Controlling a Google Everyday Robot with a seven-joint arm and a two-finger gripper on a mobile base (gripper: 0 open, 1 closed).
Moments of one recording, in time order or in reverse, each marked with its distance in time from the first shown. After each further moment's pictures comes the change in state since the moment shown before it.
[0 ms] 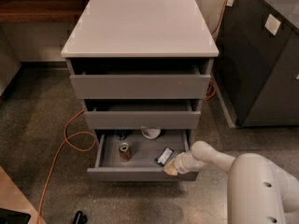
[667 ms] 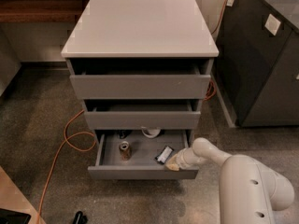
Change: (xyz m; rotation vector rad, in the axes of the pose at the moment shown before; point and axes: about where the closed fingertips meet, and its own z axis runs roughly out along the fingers) arm 0.011 -0.042 0.004 0.043 0.015 0.009
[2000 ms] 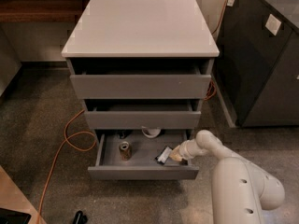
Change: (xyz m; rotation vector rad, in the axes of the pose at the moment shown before) arm -0.015 -0.053 -0.012 0.047 -0.042 -0.018
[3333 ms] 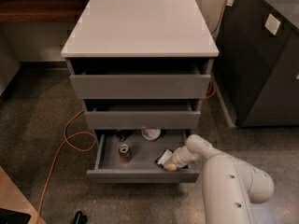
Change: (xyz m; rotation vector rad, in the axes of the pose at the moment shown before) arm 0.016 0.046 0.042 -0.115 0.106 -0.058
